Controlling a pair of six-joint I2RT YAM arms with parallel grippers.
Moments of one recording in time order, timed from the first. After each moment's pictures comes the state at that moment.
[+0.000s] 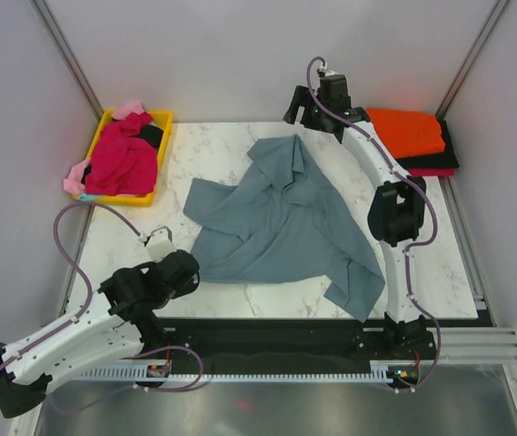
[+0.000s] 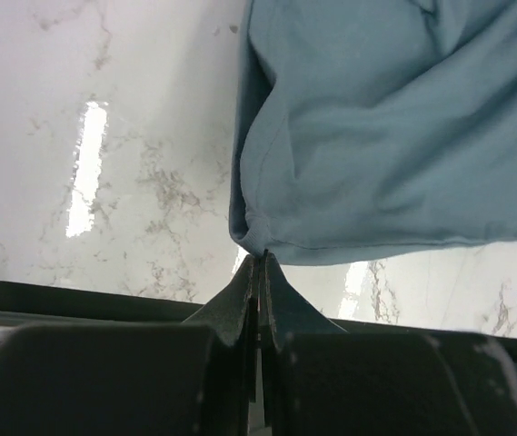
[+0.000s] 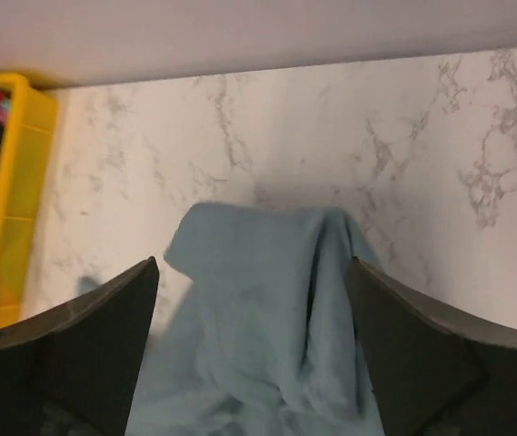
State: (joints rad) left arm -0.93 0.66 0.63 -1.00 -0.50 -1.15; right arm 0.30 2.19 2.10 -0.39 -0.10 0.50
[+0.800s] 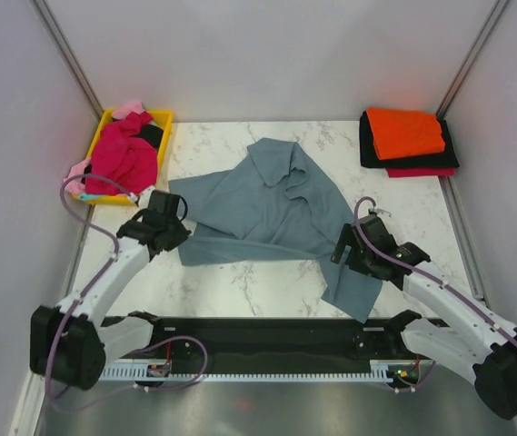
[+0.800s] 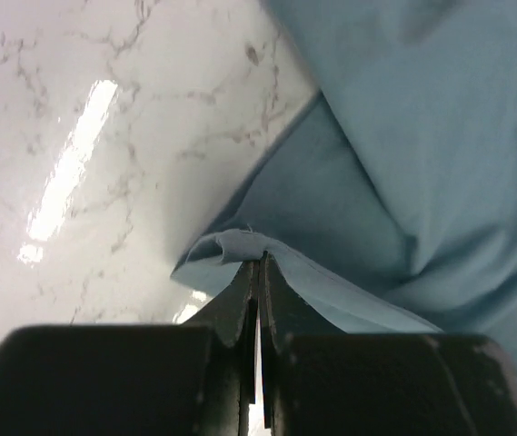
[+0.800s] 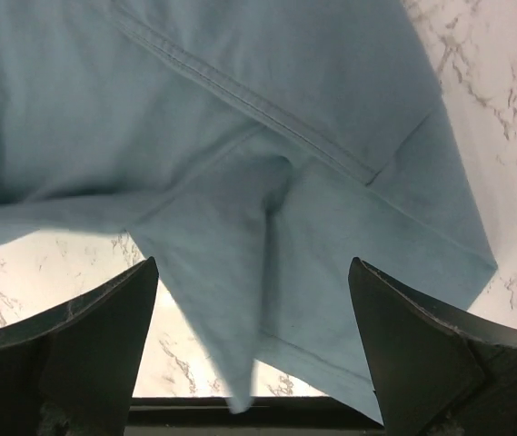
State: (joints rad) left arm -0.33 1.04 0.74 -0.64 -0.28 -0.85; right arm 0.51 0.96 0.62 -0.63 0.20 0.80
